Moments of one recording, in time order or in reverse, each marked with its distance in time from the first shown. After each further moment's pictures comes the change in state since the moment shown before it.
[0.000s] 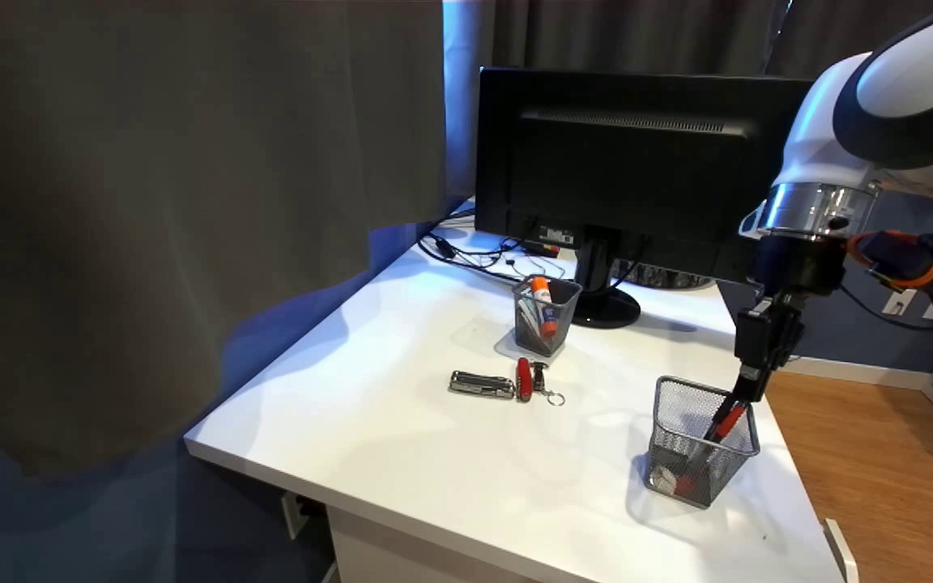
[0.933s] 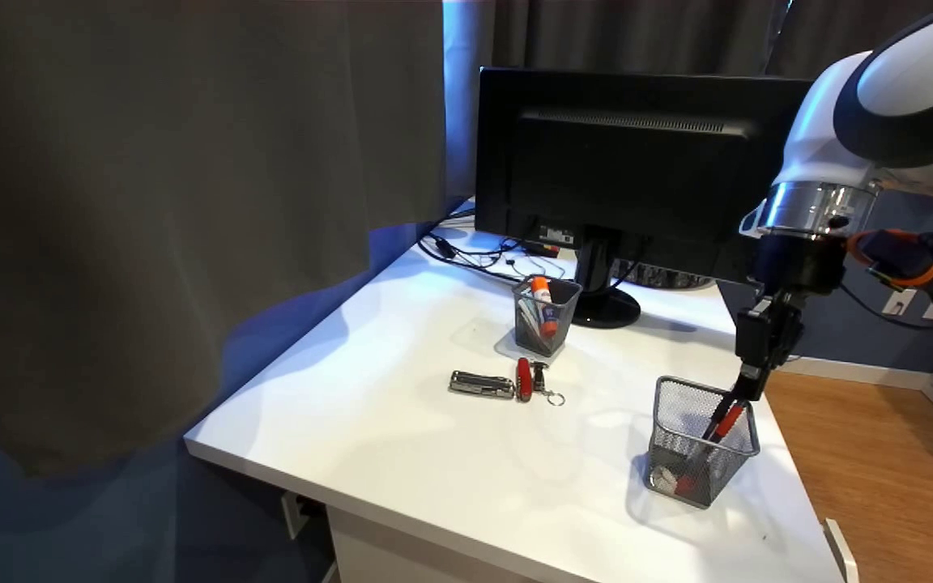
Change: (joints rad) arm 0.000 -0.002 0.000 0.000 0.000 0.000 0.002
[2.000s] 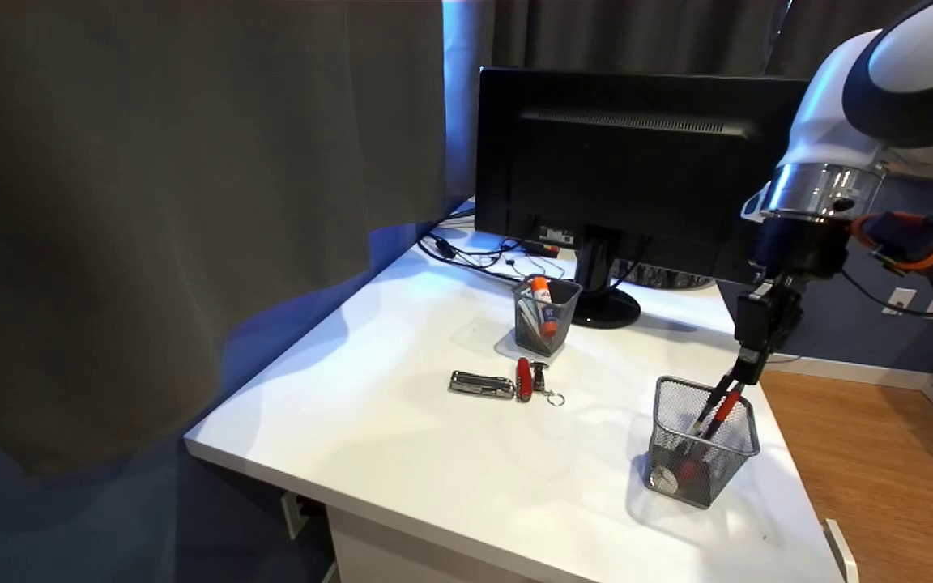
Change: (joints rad) arm -0.009 -0.037 0.009 -0.003 0.006 -0.001 -0.007
